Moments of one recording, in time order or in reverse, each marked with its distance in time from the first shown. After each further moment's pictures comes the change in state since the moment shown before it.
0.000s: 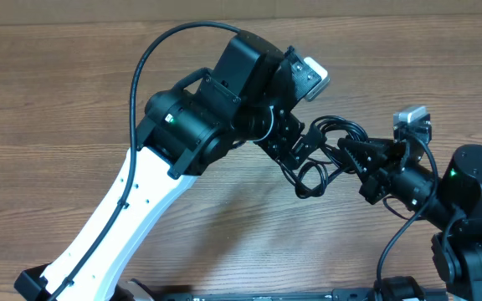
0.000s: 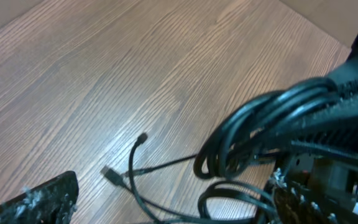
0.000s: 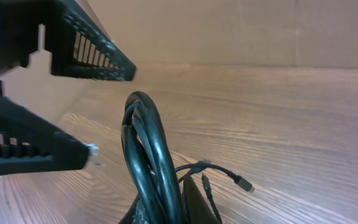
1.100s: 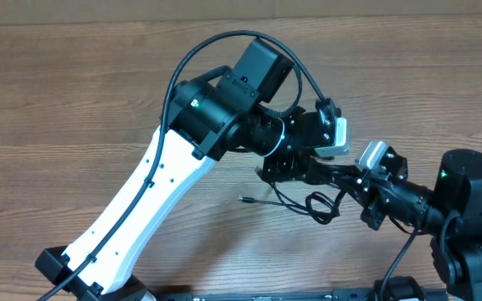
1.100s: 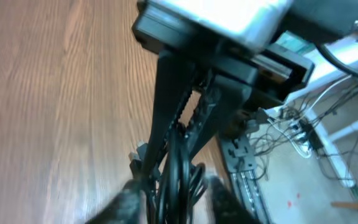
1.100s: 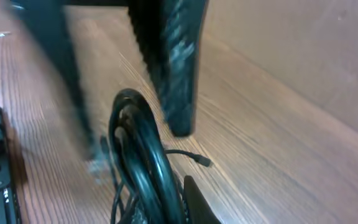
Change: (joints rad) left arm 0.000 0.079 -0.006 -0.134 0.529 0.689; right arm 0.000 -0.003 0.000 -0.213 -0.157 -0.676
